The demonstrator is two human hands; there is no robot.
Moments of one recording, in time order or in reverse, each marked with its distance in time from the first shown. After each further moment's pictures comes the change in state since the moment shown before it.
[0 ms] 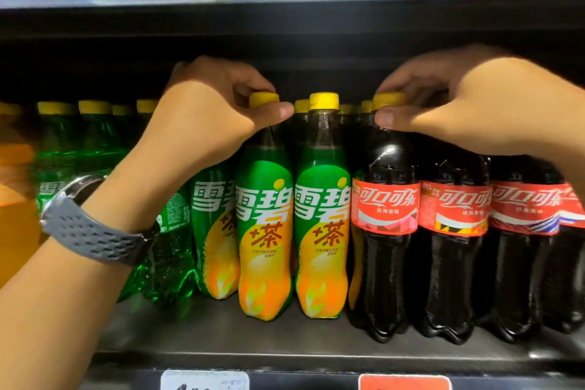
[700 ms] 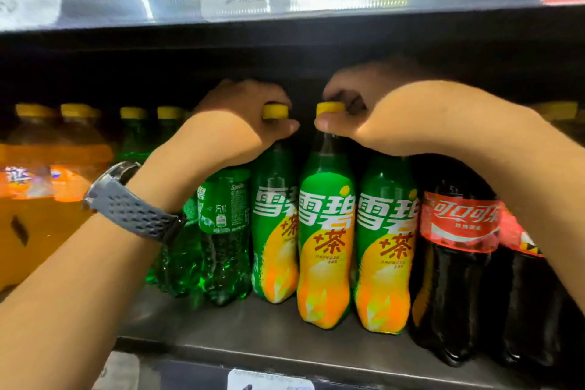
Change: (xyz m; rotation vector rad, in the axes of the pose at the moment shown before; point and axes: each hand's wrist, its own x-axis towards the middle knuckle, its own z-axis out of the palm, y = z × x) left_hand 0.010 -0.041 -0.029 0.362 -0.229 0.004; right_hand 0.064 -0.087 0.058 -0.271 -0.096 -0.159
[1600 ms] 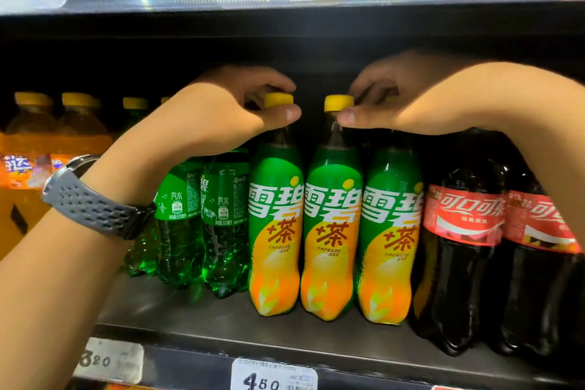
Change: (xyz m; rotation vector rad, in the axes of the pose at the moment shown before) left_hand -0.012 -0.019 -0.015 -0.300 -0.048 0.021; right_hand -0.003 0.019 -0.013 0.194 -0.183 0.069
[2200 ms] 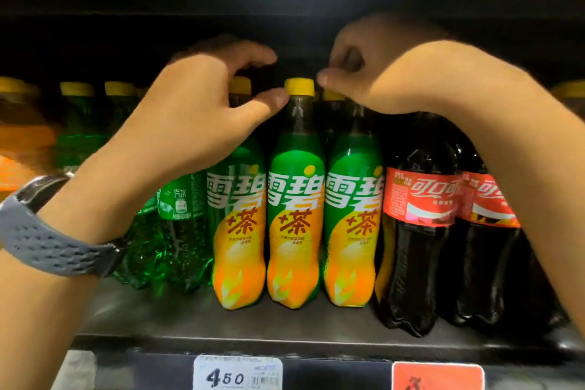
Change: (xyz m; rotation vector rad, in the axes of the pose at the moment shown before) left_hand -0.018 0.037 0.020 0.142 0.234 0.130; right_hand -0.003 0.000 0.001 -0.167 0.229 0.069
